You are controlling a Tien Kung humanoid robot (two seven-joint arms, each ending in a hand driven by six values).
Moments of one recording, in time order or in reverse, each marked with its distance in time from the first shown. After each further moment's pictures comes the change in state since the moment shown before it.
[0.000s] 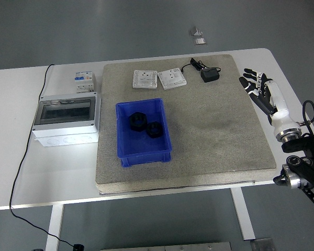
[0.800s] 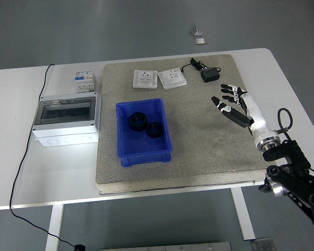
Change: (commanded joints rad) left arm 0.031 0.020 0.061 -0.010 -0.076 0.086 -0.082; right arm 0.029 0.070 -0.124 -0.025 -0.092 0.006 -0.062
